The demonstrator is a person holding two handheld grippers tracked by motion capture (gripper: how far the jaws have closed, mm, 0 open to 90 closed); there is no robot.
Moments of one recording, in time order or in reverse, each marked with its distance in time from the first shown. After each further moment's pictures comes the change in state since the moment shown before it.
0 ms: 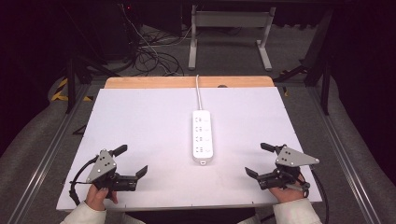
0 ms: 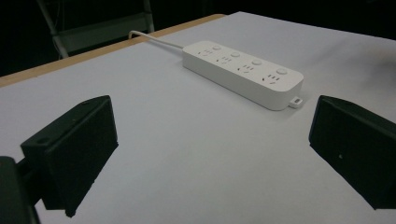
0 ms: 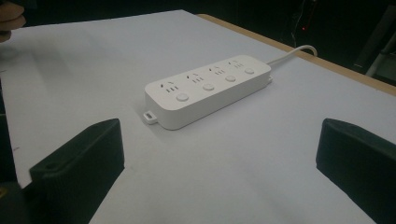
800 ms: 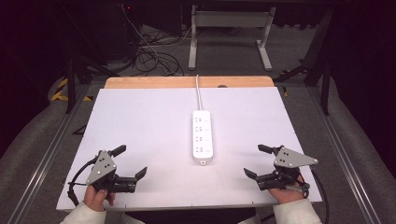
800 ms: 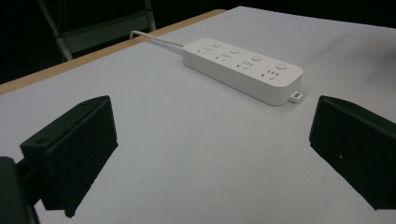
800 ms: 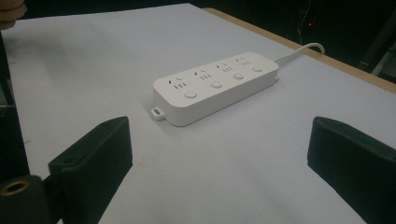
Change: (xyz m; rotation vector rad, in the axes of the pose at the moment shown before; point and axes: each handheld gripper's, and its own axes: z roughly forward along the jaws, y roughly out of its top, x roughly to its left) left arm -0.004 0.005 -0.005 0.023 0.012 0.042; right arm 0.006 0.005 -0.001 0.036 0.019 -0.017
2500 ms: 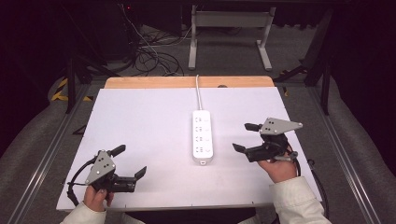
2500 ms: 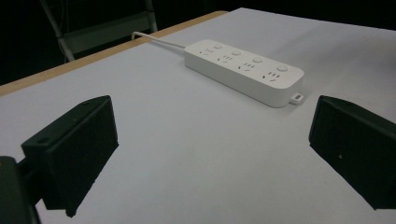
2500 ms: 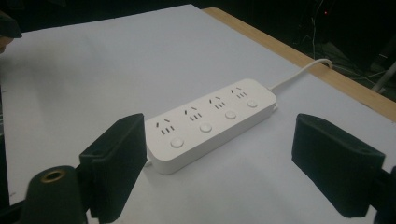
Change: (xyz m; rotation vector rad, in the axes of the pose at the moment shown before) left arm 0.000 0.001 -0.001 -0.005 0.005 -0.002; right arm -0.027 0.076 0.036 0.072 0.054 -0.010
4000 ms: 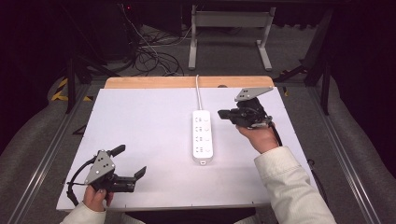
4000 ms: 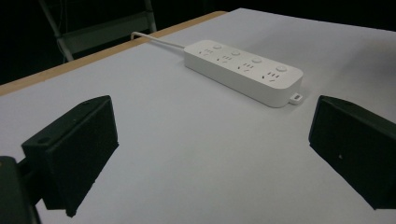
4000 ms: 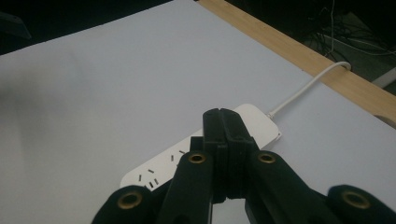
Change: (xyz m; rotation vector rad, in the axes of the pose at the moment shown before) left arm 0.001 0.000 -0.001 0.001 -0.004 -0.003; right arm -0.033 0.062 0.061 0.114 0.047 0.077
